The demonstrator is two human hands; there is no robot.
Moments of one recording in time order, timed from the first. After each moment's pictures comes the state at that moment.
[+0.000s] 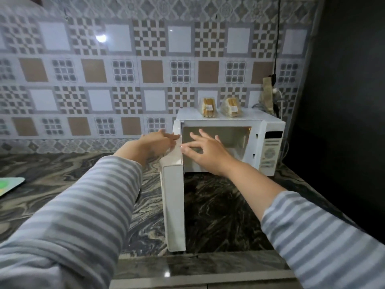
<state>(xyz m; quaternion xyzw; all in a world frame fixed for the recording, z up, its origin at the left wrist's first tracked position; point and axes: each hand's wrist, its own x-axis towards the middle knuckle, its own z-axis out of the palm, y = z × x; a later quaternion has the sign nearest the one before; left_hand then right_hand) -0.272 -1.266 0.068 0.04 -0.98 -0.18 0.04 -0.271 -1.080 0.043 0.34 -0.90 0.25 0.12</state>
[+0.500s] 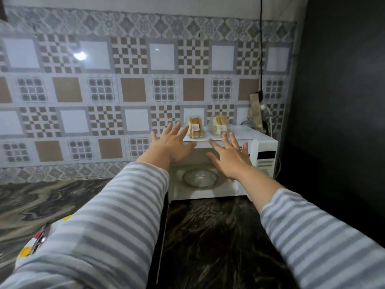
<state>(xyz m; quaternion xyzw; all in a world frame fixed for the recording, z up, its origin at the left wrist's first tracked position) -0.367 -1.207 0.097 -0.03 -0.99 -0.04 0.15 -0.393 -1.024 0.053 0.14 -0.97 0.07 0.16</state>
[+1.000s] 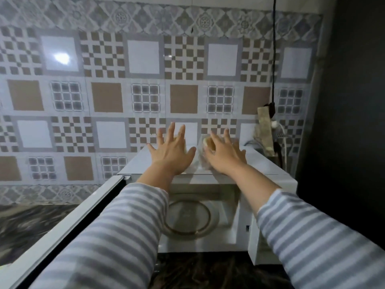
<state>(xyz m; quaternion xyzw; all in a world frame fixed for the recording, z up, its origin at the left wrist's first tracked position) -0.572 -1.152 0.096 0.05 -0.96 -0.10 0.25 -0.606 -0.999 0.096 0.14 -0.95 0.20 0.17</state>
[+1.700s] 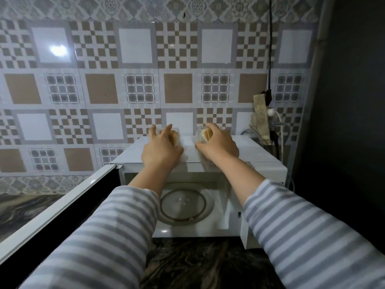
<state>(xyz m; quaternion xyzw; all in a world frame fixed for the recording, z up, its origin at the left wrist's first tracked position) -0.562 -1.132 0.079 0.16 -0.91 -0.23 0.31 -0.603 -0.993 0.091 0.10 -0.91 0.35 0.20</state>
